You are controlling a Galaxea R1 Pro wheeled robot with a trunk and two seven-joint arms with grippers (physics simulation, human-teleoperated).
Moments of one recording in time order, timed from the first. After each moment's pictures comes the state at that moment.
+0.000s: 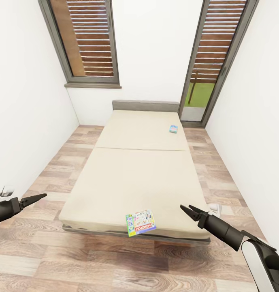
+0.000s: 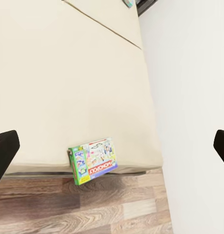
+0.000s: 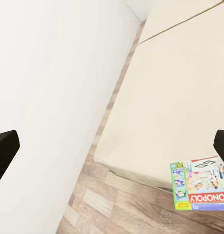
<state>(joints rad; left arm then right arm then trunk) -0.33 0.51 0.51 -1.44 0.43 1.04 -1.00 -0.18 -0.15 -0.20 -1.56 -0.56 0.64 0.74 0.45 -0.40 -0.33</state>
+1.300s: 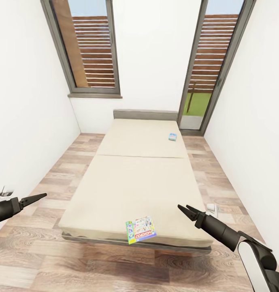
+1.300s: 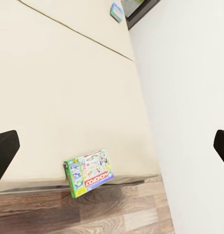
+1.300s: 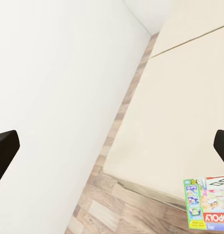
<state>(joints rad) -0.33 0.51 0.51 -1.44 0.43 1.03 -1.01 -0.18 -0.12 -0.20 -1.56 -0.55 0.64 0.74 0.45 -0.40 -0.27</state>
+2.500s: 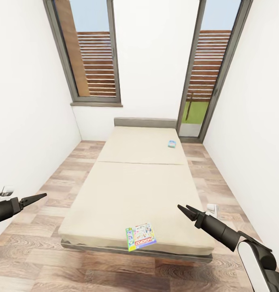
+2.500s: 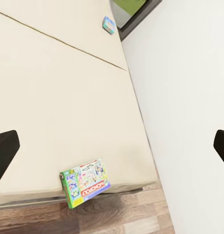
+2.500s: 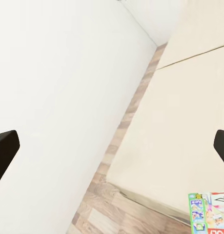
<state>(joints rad) -0.33 0.51 0.51 -1.44 0.43 1.03 -1.01 -0.18 -0.12 -0.20 -1.56 -0.55 0.64 0.74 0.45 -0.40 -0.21</state>
